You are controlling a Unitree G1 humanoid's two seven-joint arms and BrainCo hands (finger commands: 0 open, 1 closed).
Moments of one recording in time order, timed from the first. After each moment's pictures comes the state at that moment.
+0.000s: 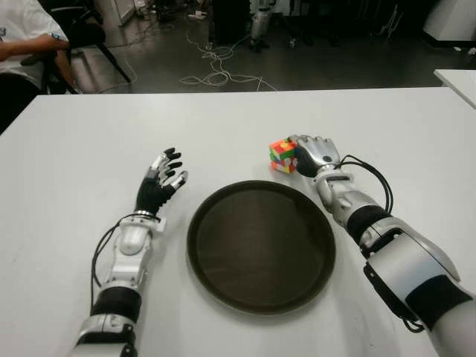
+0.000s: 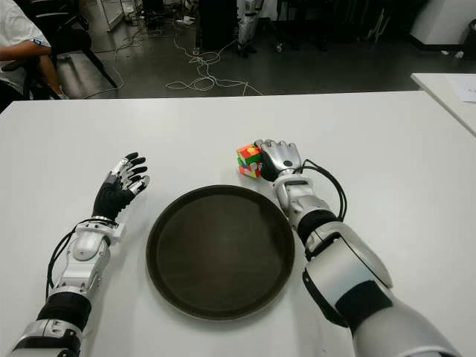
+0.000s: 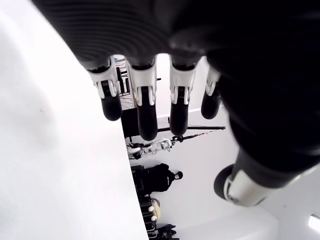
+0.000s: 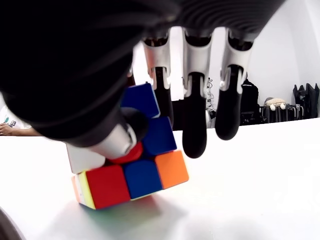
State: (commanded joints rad) left arm -0.33 0.10 0.08 0.71 0.02 -0.45 -0.08; right arm -0.91 -0.12 0.57 1.33 -0.75 -0.07 -0.45
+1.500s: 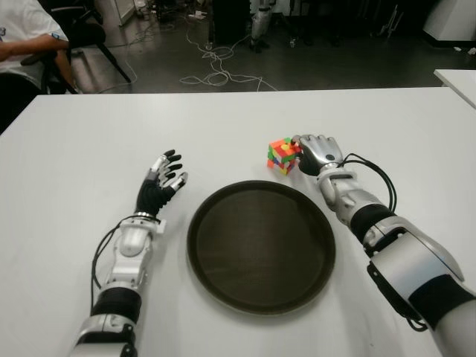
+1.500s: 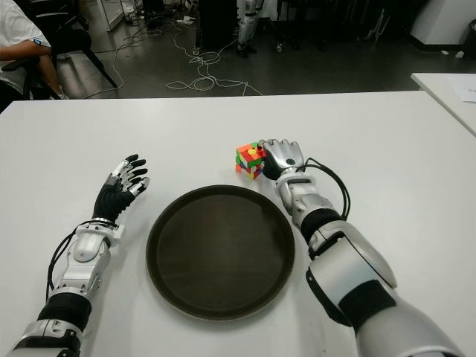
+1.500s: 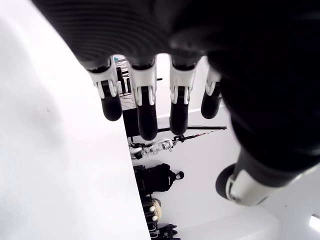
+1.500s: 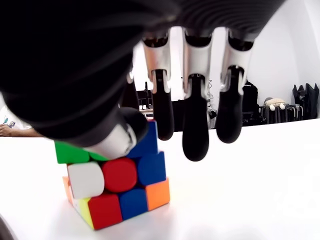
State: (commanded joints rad) left arm -0.34 0.09 0.08 0.74 0.02 -0.46 -0.08; right arm -0.93 -0.16 0.58 1.30 -0.76 -0.10 -0.42
